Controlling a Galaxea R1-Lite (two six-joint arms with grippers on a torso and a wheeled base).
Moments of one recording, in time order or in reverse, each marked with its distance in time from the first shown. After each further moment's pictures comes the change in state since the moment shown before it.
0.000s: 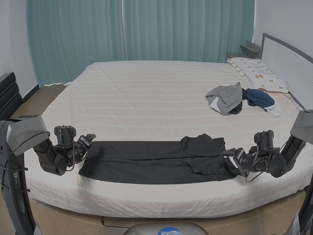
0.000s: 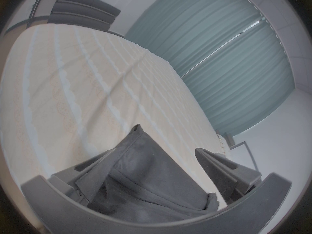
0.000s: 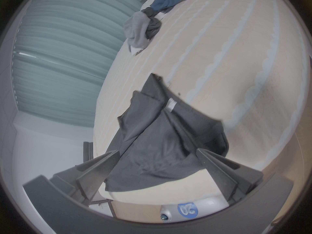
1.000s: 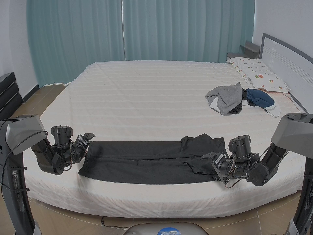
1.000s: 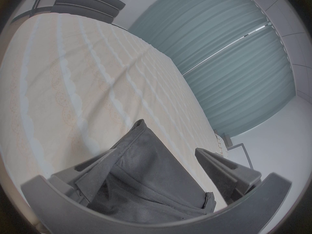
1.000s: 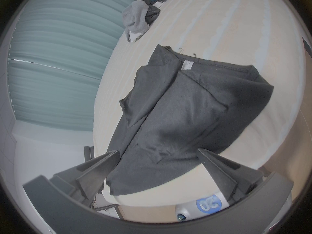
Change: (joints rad) left arm 0.022 0.022 -0.004 -0.007 -0.057 -0.047; right arm 0.212 0.111 -0.099 -0.015 -0.207 0.236
